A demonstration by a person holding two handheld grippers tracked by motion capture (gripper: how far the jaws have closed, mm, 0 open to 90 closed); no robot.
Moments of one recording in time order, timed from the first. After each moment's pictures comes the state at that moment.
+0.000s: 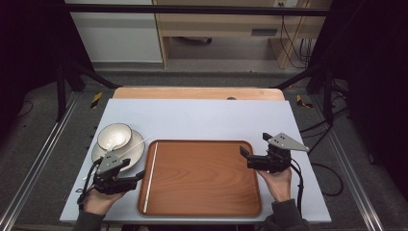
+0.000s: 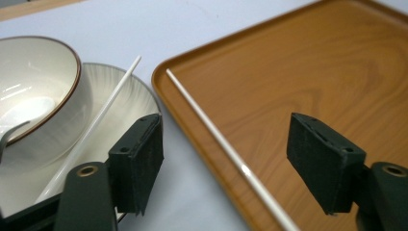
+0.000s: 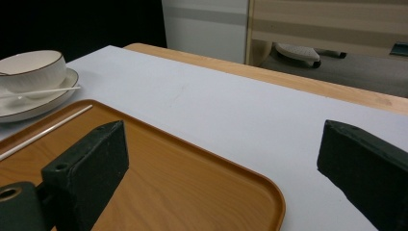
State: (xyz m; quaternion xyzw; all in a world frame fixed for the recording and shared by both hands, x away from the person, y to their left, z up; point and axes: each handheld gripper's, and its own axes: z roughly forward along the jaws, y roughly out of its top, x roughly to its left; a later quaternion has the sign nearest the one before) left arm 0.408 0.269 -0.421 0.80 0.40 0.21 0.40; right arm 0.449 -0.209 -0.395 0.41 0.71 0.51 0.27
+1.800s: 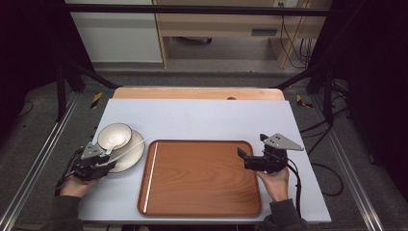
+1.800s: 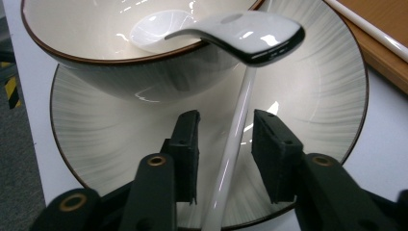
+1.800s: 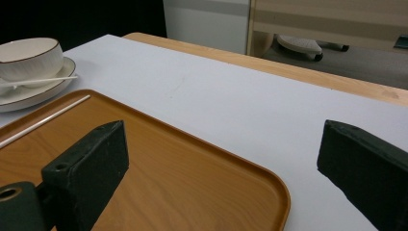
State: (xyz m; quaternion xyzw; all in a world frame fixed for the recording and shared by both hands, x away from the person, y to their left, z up) left arm 0.462 0.349 -0.454 0.83 0.42 0.22 0.30; right arm 0.453 -0.203 -0.402 0.41 0.72 0.50 0.26
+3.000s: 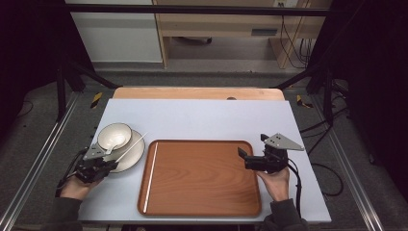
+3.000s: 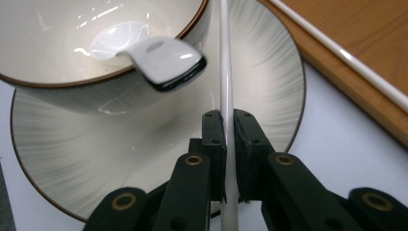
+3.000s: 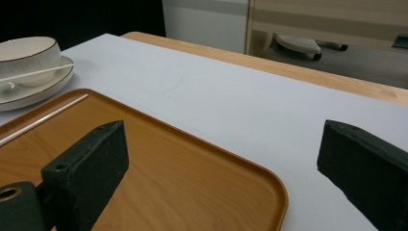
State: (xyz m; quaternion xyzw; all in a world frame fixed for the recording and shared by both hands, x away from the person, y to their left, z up) left arm 0.453 0.333 -0.440 0.84 0.41 0.20 0.31; right arm 0.453 -0.205 -0.402 0.41 0.72 0.50 0.27
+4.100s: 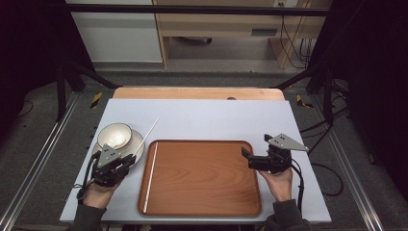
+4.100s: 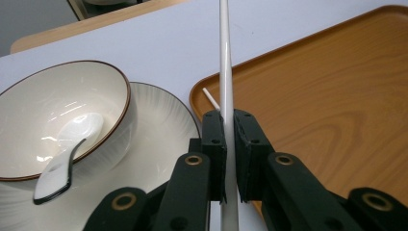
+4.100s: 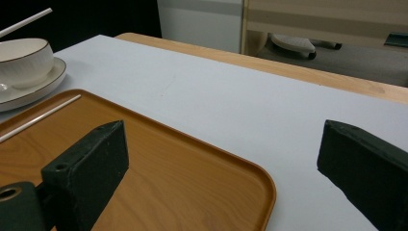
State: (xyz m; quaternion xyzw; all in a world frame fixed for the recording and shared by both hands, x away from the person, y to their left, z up) left arm 0.418 0.257 -0.406 0.77 0.43 0.27 0.39; right arm 0.452 -0.214 -0.403 0.42 0.71 0.50 0.27
